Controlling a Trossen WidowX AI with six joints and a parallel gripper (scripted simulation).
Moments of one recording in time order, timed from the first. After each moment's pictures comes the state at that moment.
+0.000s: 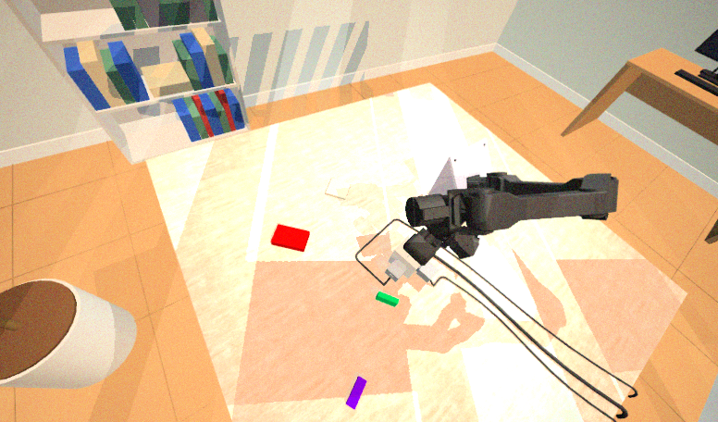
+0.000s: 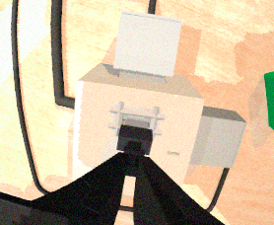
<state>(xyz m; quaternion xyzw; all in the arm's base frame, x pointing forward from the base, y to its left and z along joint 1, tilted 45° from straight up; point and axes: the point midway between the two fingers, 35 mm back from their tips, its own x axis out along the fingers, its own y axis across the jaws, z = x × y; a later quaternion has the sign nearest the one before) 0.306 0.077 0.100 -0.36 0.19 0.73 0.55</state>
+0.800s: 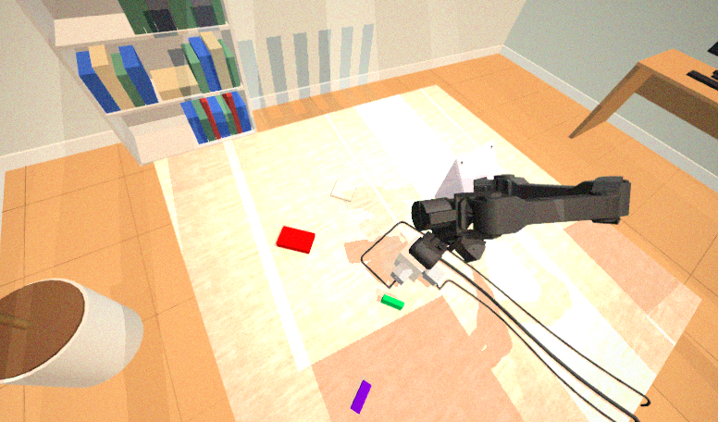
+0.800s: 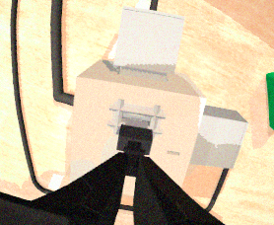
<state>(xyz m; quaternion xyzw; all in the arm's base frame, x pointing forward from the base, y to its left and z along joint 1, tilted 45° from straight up) 0.306 0.078 0.097 -0.37 0.19 0.73 0.55</state>
